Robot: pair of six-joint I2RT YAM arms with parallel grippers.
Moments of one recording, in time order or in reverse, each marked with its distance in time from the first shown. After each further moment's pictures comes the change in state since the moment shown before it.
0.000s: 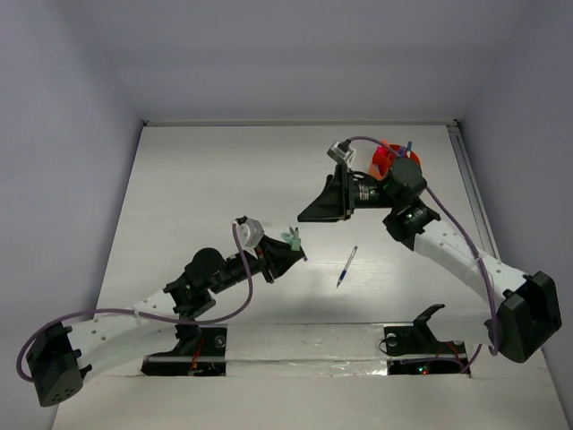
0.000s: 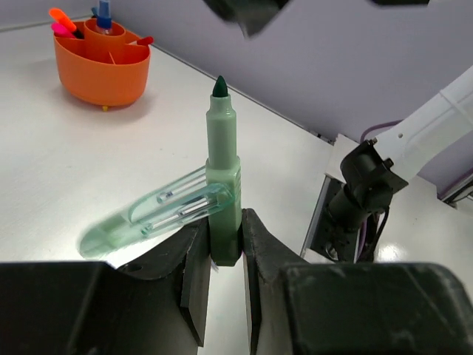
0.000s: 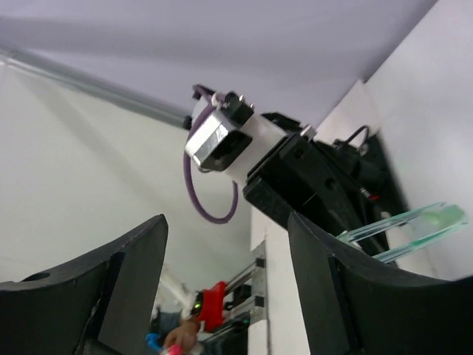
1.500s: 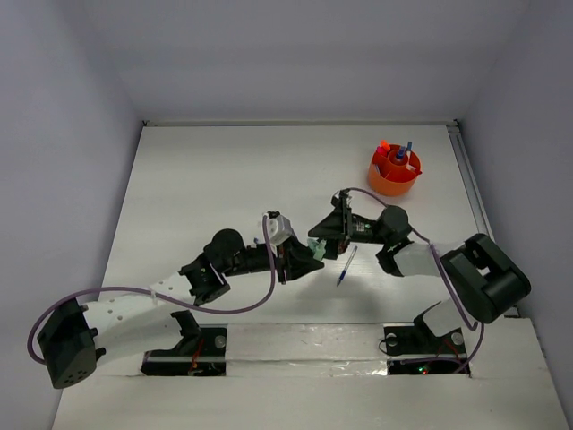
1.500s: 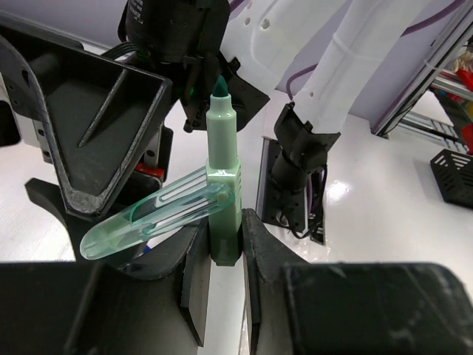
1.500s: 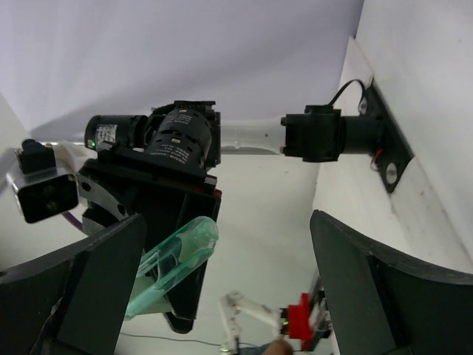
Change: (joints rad) left arm 0.000 0.215 0.179 -0.027 0.329 0.040; right arm -0.063 0.251 -0.488 0.715 0.060 0.384
